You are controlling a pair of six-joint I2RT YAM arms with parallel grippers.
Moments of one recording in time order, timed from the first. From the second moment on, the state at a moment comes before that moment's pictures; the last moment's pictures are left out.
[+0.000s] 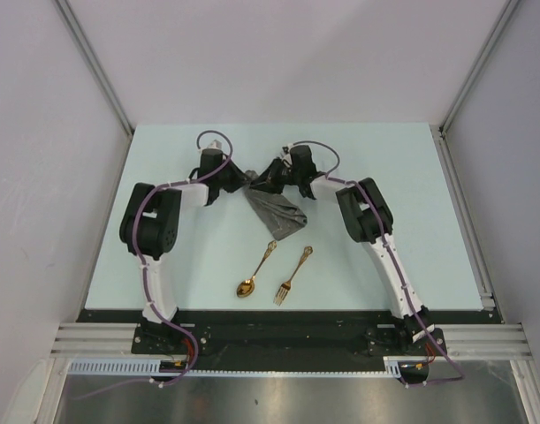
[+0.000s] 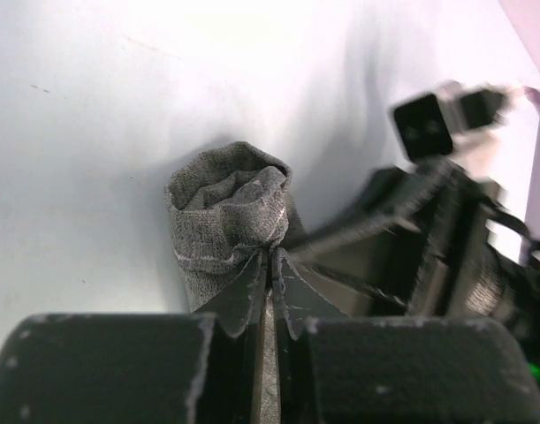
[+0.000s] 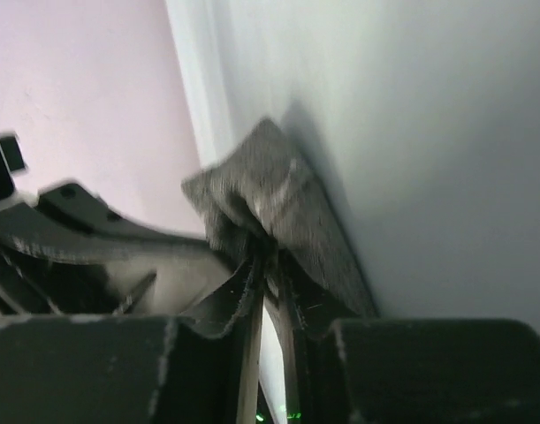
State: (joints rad) left arm -0.25 2.04 1.19 0.28 0.21 -0.81; right arm 0.50 2.65 1.94 0.31 -0.70 1.24
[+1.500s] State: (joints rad) left arm -0.51 1.66 0.81 0.11 0.47 -0.82; right arm 0.53 1.87 1.40 -0.55 -0.28 0.08
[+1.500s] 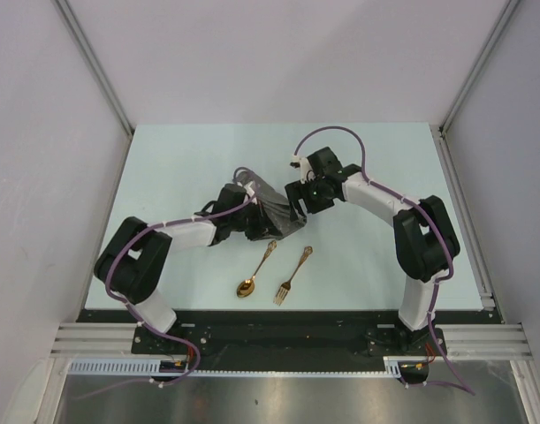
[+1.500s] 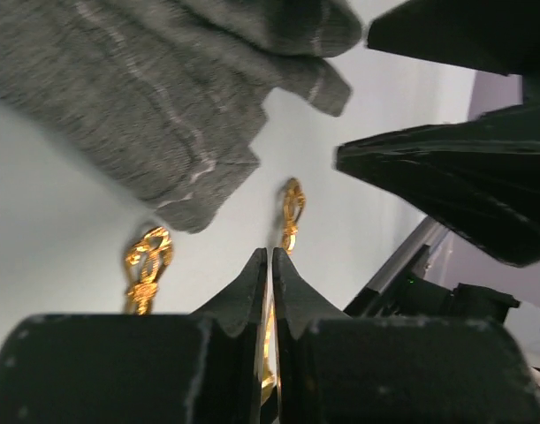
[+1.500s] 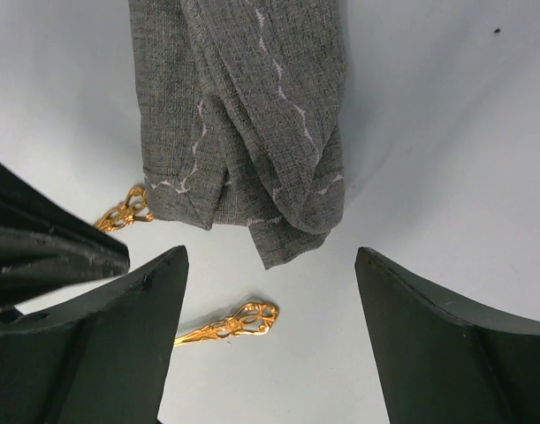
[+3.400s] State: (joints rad) left arm -0.48 1.74 0.83 0.13 0.43 -0.83; right arm 0.66 2.01 1.38 -0.37 -0.29 0.22
